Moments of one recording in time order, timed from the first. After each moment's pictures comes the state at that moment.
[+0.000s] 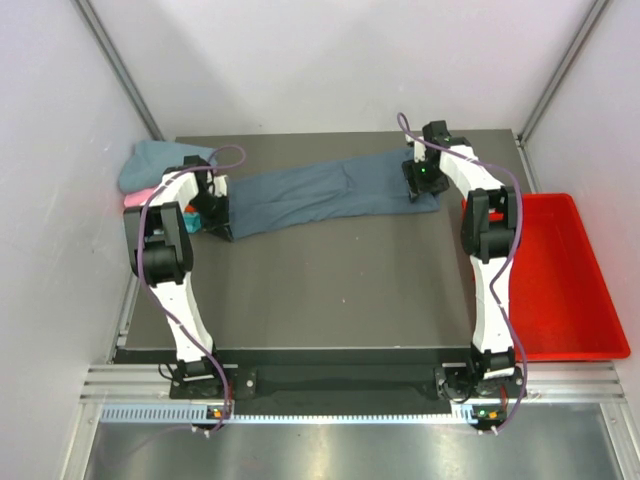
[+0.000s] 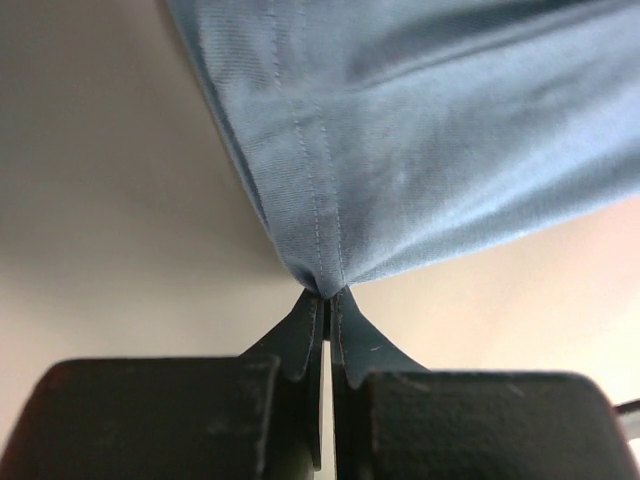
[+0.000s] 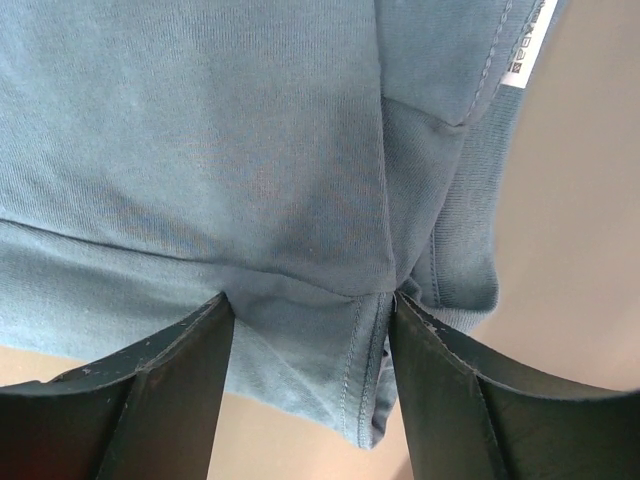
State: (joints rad) left arm 0.12 2.10 1.60 -0.92 0.26 0.03; right arm 0.14 2.38 2.05 -0.85 -0.05 -0.14
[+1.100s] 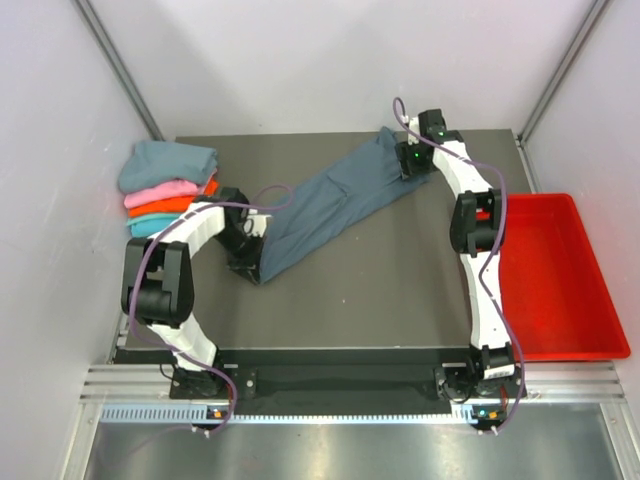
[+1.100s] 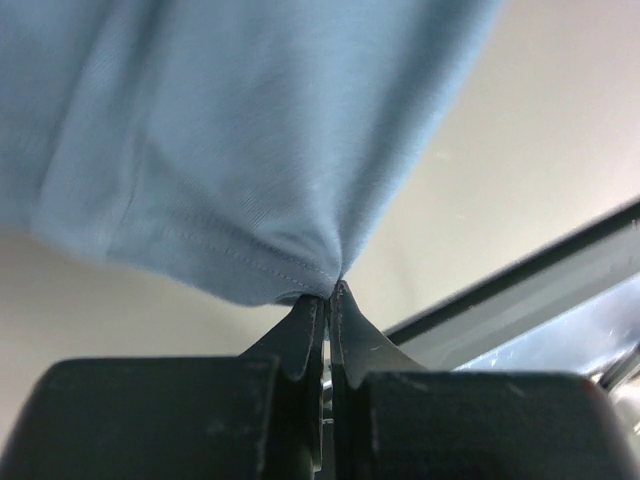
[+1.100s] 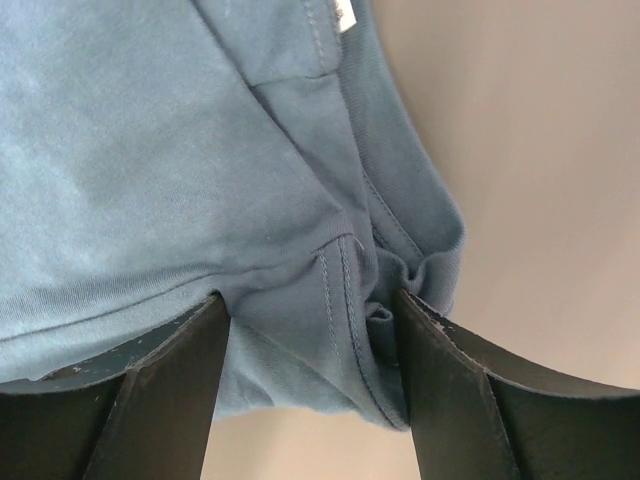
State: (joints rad) left arm -0.13 1.71 1.14 -0.99 0.36 0.15; right arm 0.15 2.58 2.39 -0.78 -0.08 -0.14
